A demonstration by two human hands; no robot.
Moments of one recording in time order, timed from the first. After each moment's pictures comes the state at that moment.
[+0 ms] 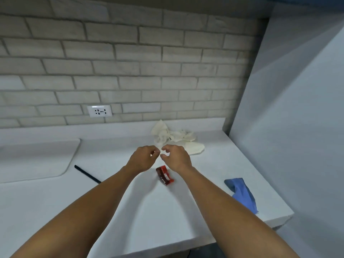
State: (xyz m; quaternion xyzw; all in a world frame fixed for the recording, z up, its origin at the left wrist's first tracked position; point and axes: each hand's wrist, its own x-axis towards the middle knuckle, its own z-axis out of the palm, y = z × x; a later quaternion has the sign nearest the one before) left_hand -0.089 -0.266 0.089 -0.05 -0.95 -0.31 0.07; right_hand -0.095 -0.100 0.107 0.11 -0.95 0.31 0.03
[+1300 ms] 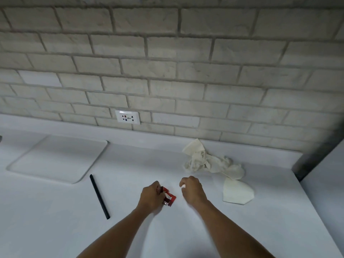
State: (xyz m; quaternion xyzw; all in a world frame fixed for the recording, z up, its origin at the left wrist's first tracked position) left_hand -0.195 -0.298 -0.044 0.27 -0.88 -0.39 0.02; right_hand -0.298 -0.140 -0.036 0.23 -0.94 0.23 -0.11
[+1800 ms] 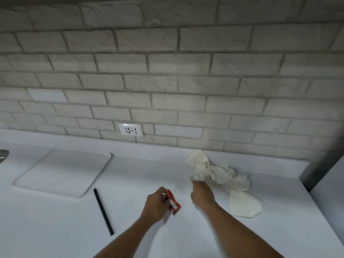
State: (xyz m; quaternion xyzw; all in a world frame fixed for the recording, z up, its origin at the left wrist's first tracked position) left_hand -0.198 -0.298 -0.015 0.22 -0.85 -0.47 0.05; right_hand -0.329 -0.146 -0.018 0.17 -0.97 0.15 -0.12
